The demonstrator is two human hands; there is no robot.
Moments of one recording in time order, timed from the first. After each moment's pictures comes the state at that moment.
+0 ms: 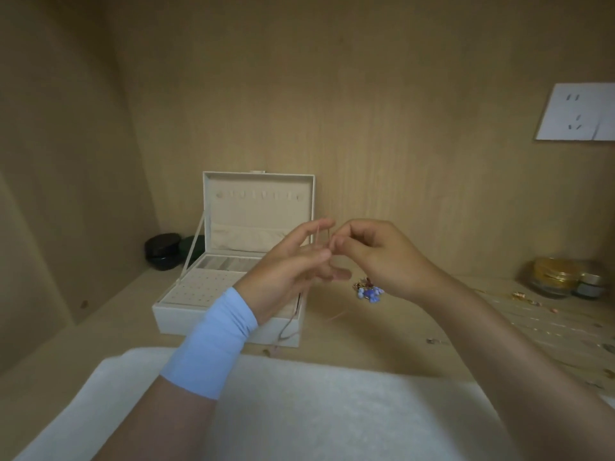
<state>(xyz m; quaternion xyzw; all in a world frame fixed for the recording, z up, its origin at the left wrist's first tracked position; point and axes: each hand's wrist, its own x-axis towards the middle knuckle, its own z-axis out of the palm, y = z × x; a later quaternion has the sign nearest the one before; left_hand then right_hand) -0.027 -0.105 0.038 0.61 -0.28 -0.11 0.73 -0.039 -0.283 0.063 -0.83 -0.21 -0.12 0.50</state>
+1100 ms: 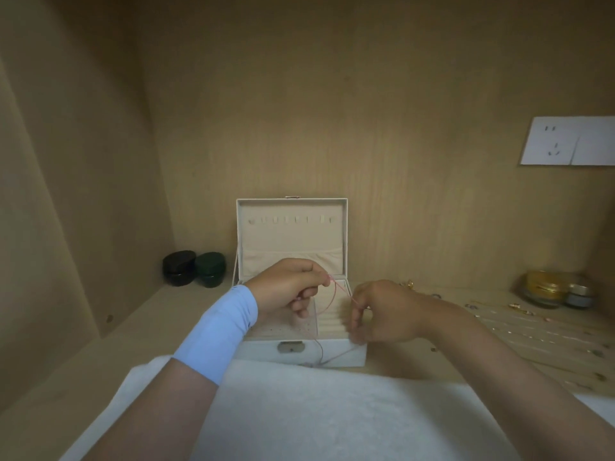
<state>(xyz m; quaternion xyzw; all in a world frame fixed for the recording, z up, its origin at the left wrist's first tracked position) -0.024 -0.077 0.055 0.76 -0.20 -0.16 0.59 -0.049 -0.290 0.037 -0.97 -0.20 0.03 0.15</state>
